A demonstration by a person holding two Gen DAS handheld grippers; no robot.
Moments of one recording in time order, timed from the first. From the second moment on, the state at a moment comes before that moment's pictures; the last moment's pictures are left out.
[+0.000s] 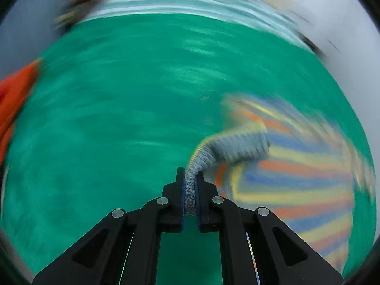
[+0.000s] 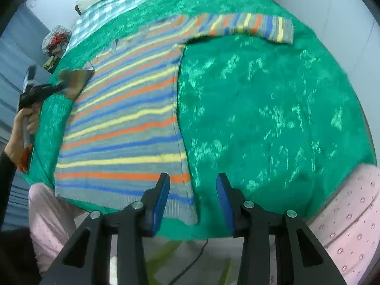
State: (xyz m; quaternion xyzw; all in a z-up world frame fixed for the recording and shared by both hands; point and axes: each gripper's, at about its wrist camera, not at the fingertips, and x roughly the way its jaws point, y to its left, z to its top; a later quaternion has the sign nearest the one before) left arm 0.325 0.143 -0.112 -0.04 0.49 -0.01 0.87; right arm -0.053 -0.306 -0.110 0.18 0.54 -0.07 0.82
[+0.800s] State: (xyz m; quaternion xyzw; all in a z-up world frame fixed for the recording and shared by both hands) left arm 0.317 0.258 -0.167 -0.02 0.52 0.18 0.83; right arm -0.034 -0.306 -0.121 0.20 0.55 -0.09 0.81
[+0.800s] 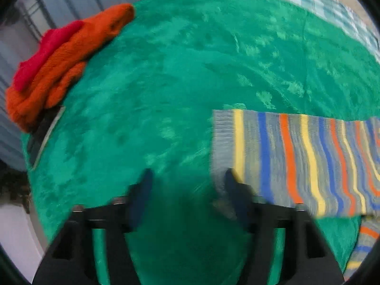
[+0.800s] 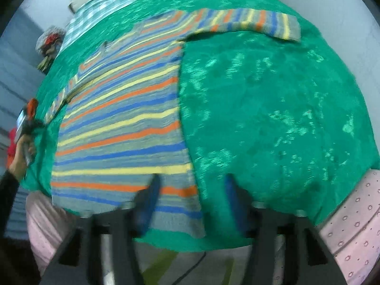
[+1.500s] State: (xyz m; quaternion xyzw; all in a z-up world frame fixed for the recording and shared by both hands) left arm 0.069 0.095 -0.183 0.04 0.63 -0.18 0.75; right arm -0.015 -0.295 -0.190 0.21 0.67 0.12 0.70
